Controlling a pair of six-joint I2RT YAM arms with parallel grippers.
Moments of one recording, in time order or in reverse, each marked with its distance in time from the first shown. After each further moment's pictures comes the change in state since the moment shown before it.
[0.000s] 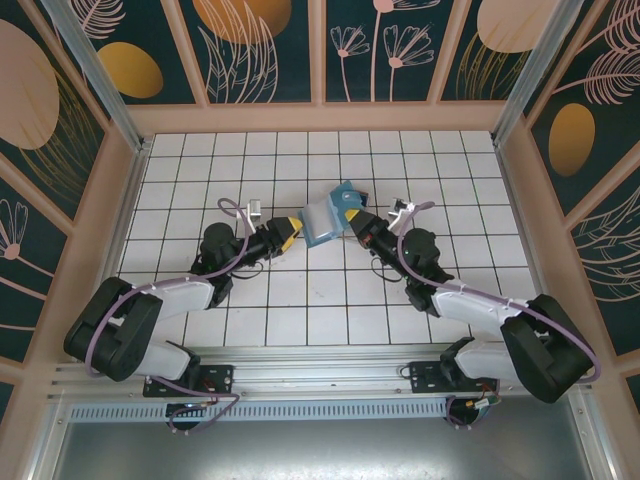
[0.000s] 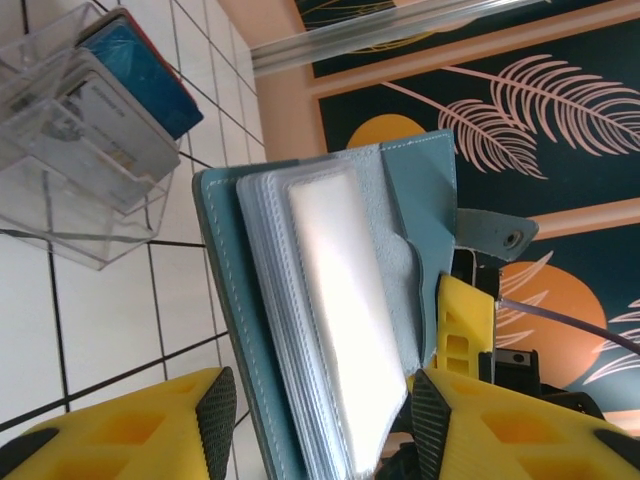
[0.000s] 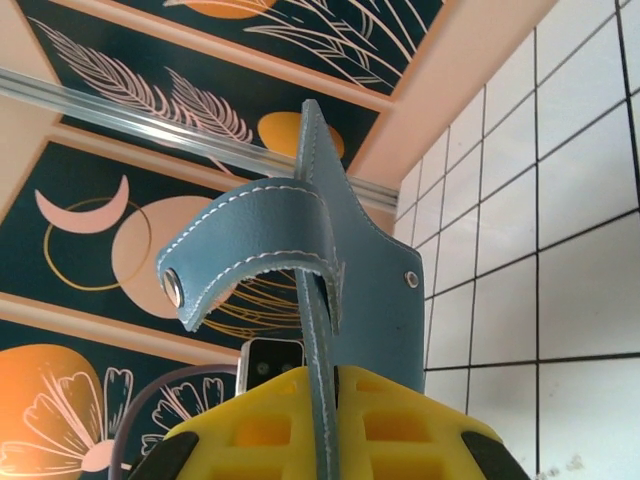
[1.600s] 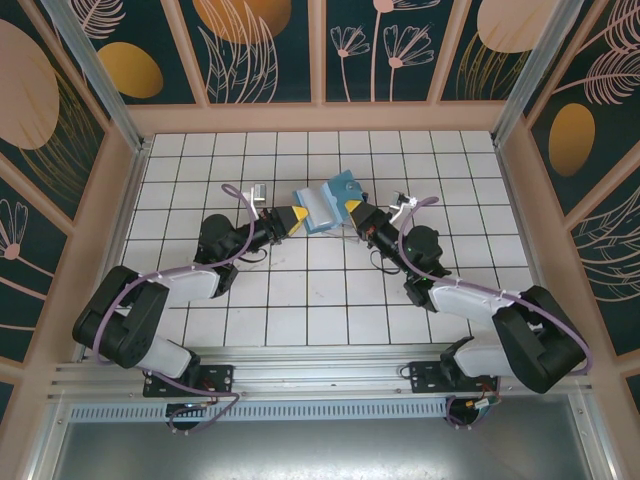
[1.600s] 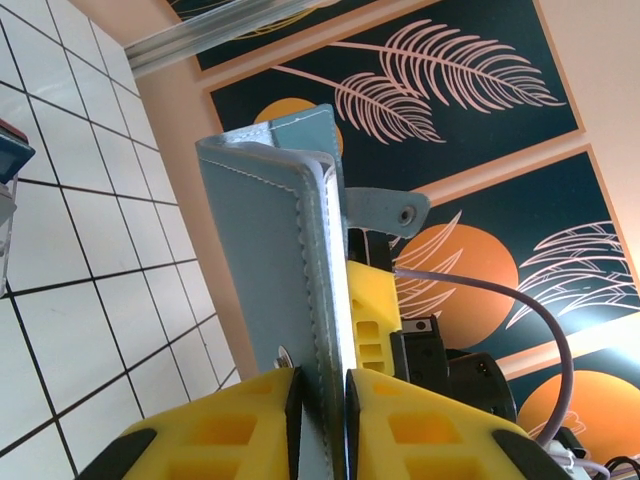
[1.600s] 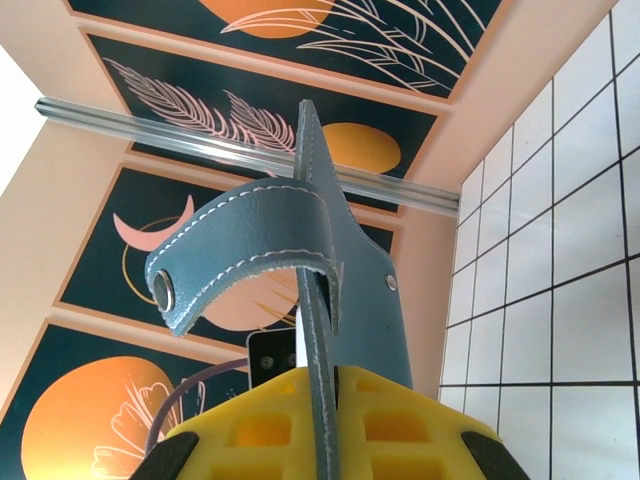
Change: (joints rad) left arm 0.000 0.070 0.100 0.188 0.104 -0.028; right arm -0.023 0.067 0.019 0.144 -0.039 0.119
